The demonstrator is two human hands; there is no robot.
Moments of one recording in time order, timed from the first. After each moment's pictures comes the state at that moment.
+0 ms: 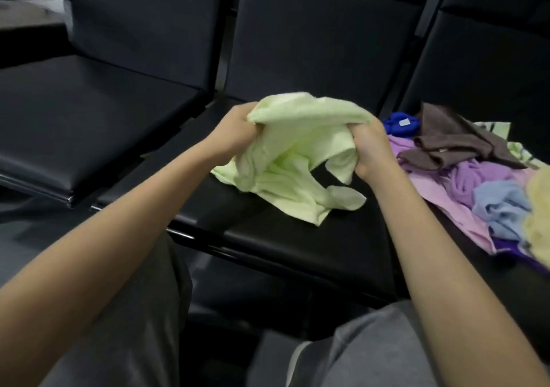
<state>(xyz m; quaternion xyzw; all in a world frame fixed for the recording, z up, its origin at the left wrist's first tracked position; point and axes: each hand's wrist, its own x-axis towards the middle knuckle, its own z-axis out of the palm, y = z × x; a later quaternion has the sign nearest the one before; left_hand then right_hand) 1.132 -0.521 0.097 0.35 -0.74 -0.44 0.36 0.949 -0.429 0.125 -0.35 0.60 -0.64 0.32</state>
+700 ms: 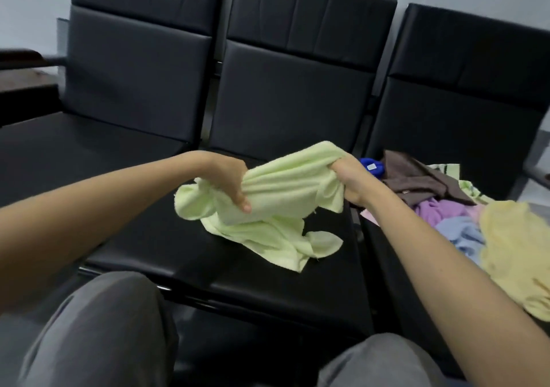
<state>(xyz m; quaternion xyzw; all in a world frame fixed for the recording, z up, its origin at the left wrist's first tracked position) 1.127 -0.561 0.161 0.36 -0.90 -0.21 -0.12 0.925 -0.429 0.175 -0.46 0.62 -0.51 0.38</state>
